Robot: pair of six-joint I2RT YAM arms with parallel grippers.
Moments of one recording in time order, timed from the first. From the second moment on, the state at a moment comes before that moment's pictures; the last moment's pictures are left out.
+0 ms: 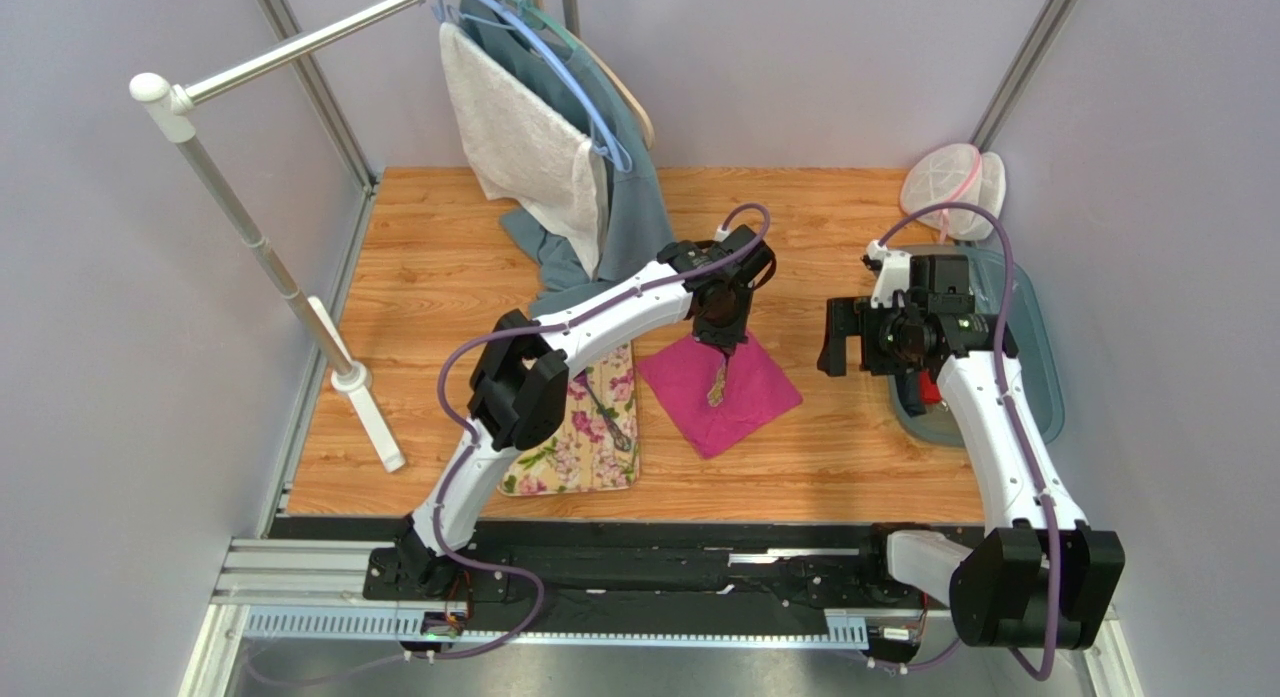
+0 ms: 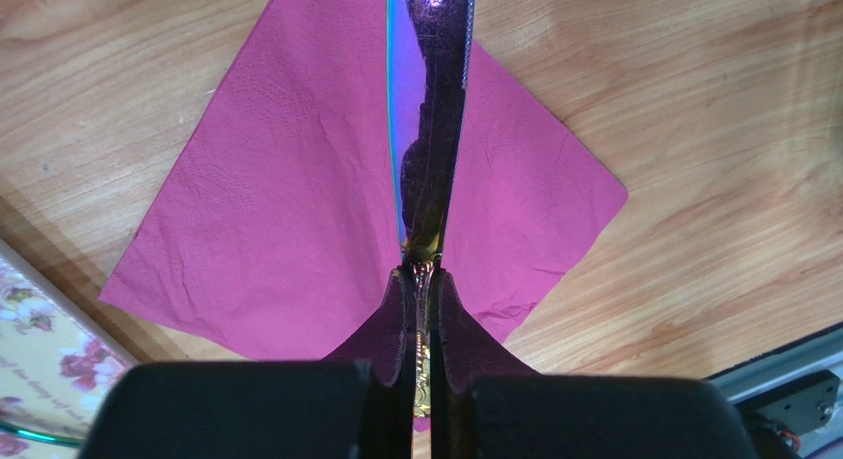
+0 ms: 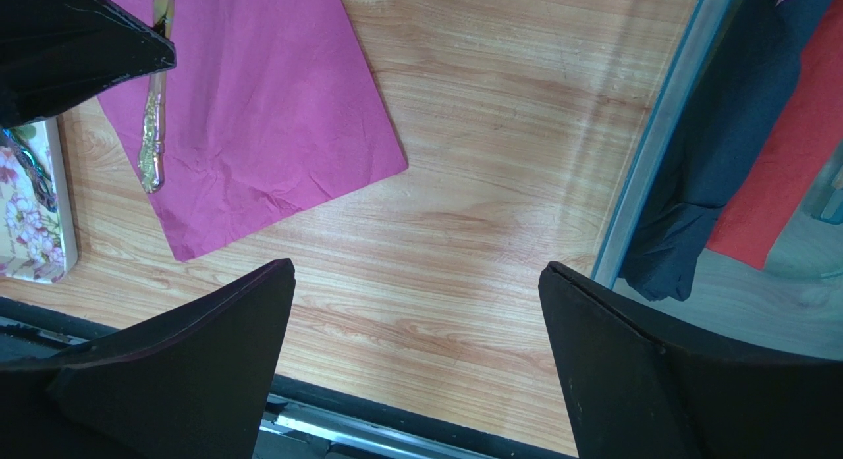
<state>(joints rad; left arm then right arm) -0.89 2.28 2.11 -0.91 -0.05 -0.60 -0.02 1.14 1.01 -0.83 -0.26 -0.06</state>
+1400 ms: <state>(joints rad) -0.85 2.40 2.10 -0.89 -0.03 -0.67 -0.02 1.21 1.02 -0.83 -0.28 -0.04</state>
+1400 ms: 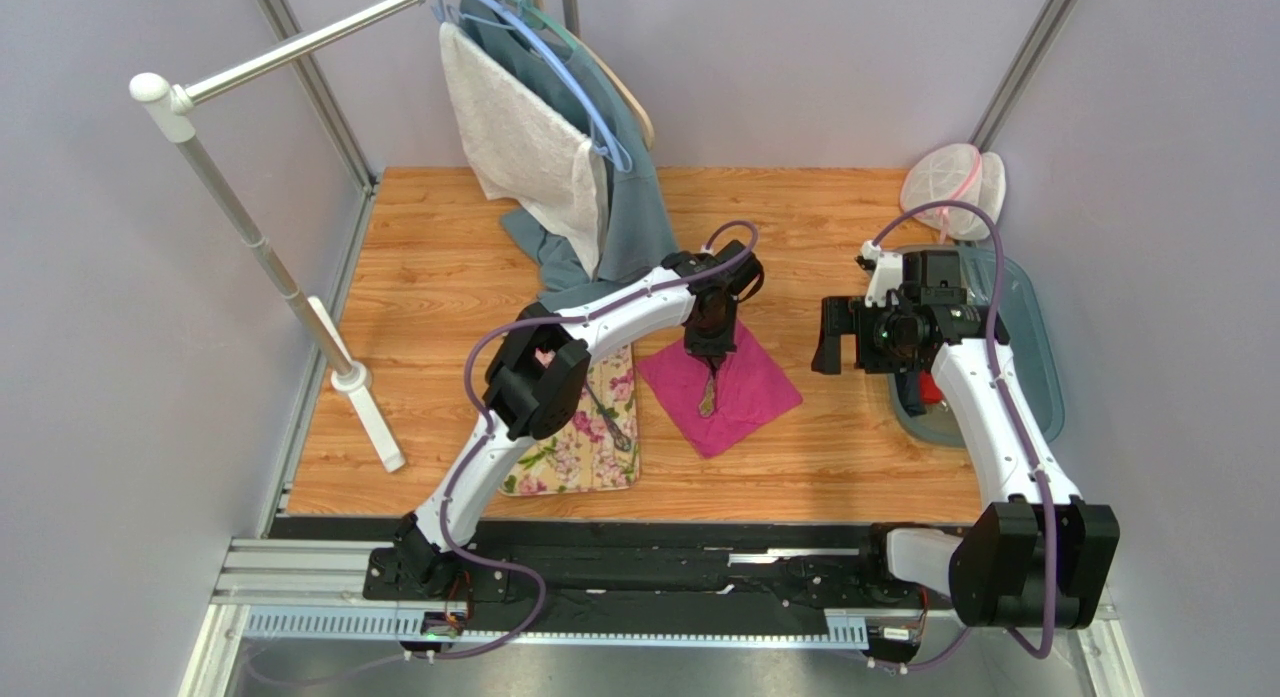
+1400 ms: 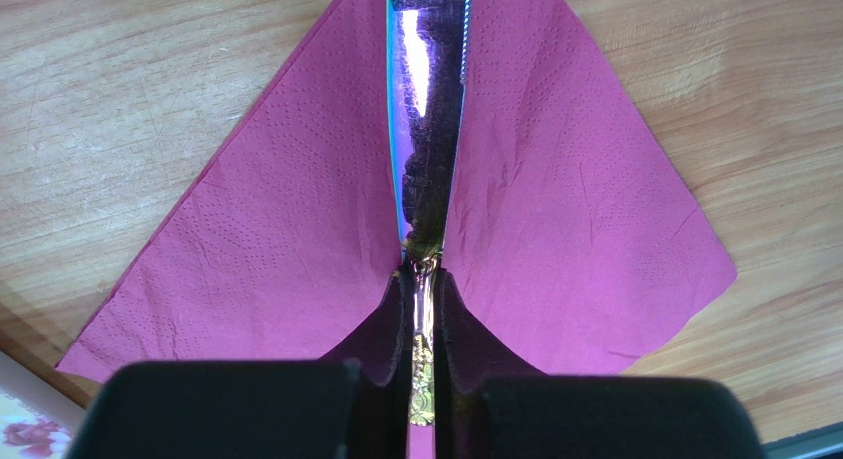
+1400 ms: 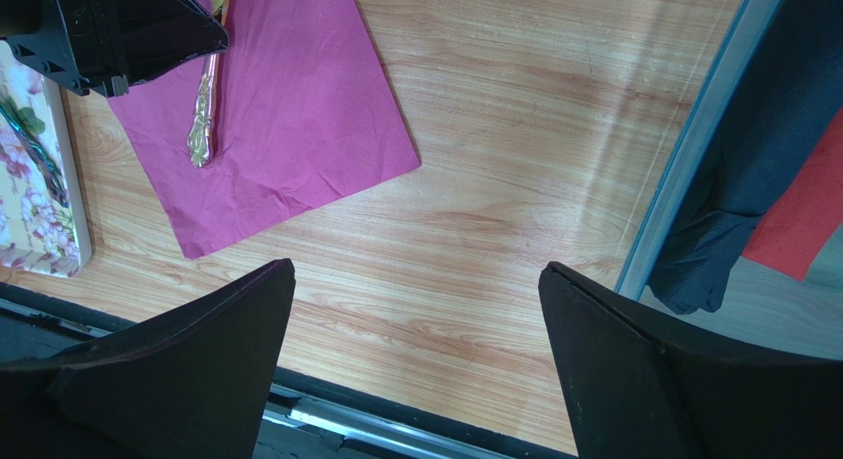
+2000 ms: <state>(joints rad) -0.84 2.41 2.14 -0.89 -0.06 -0.64 -0.02 1.23 1.04 -0.83 -0.29 -0.04</state>
